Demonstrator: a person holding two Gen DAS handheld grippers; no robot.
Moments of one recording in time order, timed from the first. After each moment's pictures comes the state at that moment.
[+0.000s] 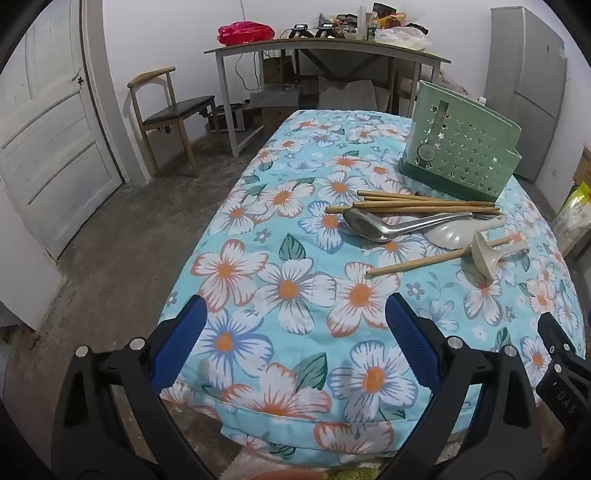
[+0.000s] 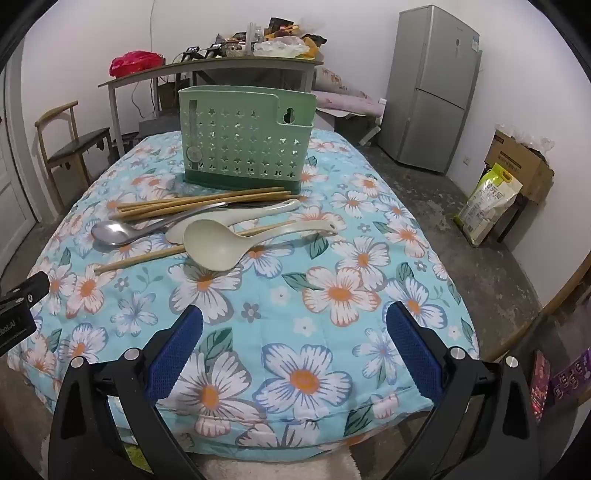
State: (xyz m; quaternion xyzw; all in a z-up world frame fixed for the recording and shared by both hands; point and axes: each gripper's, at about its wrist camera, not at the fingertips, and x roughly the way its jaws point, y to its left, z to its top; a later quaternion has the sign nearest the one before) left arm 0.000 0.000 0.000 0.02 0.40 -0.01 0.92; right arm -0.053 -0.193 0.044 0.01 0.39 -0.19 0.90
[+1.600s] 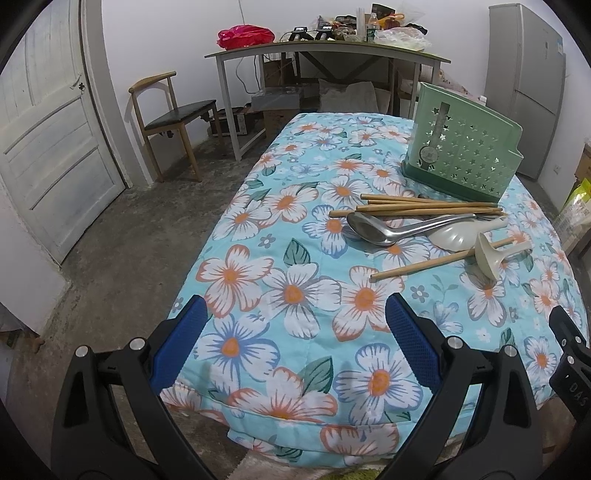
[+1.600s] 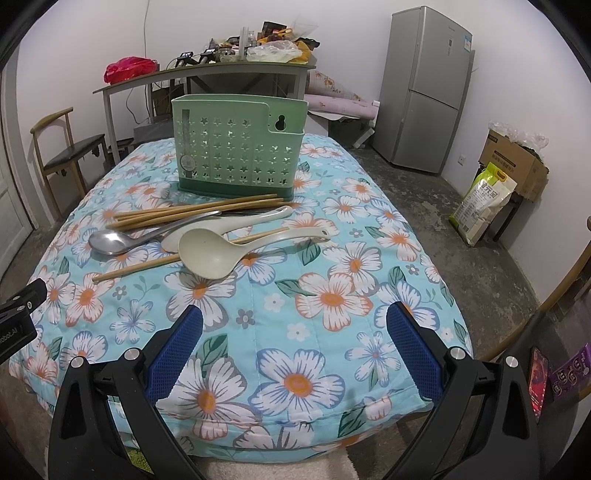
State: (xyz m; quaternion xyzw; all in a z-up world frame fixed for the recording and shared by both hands) left arm 0.002 0.001 0.007 0.02 0.40 0.00 0.92; right arm -0.054 -0.197 0.049 0.02 0.38 -0.20 0.90
